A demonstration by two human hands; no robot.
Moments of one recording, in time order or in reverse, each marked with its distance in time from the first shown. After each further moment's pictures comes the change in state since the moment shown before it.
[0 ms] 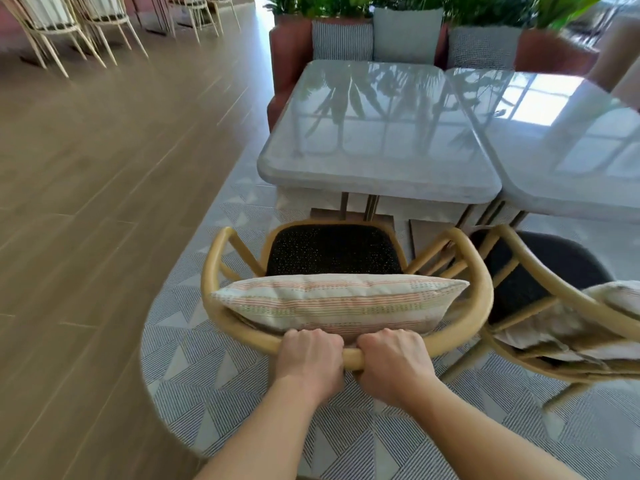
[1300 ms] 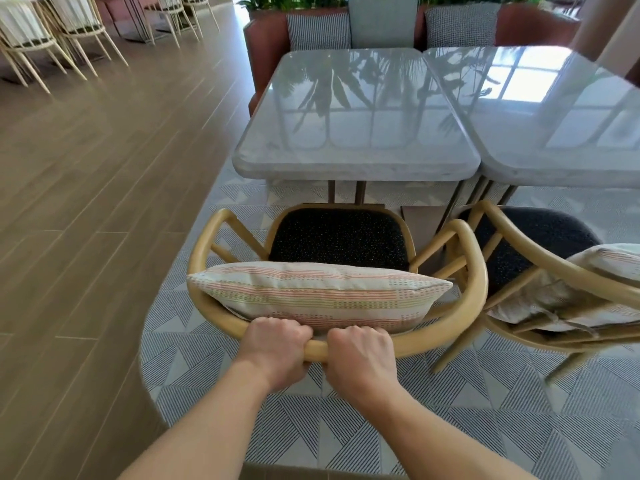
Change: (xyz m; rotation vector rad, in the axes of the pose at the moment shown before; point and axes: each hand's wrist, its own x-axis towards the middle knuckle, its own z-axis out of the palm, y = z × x) left_hand 0.004 -0.029 0.011 0.130 0.023 0.154; right_hand -0.007 -0.028 0.011 0.143 0.119 0.126
